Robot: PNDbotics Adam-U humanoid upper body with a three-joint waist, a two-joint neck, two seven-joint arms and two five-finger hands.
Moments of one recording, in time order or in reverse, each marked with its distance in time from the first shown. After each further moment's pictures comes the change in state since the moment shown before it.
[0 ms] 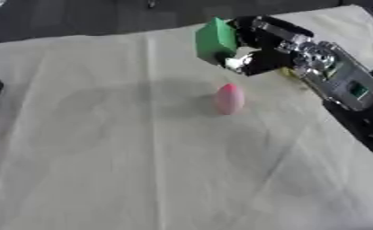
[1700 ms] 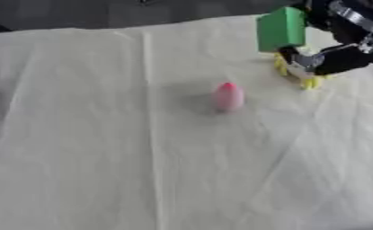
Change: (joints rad) left arm 0.377 -0.019 0.380 -0.009 0.331 -0.190 0.509; right arm 0.202 -0.168 -0.201 -0.147 0.002 -0.173 -0.038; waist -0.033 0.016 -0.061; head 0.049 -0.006
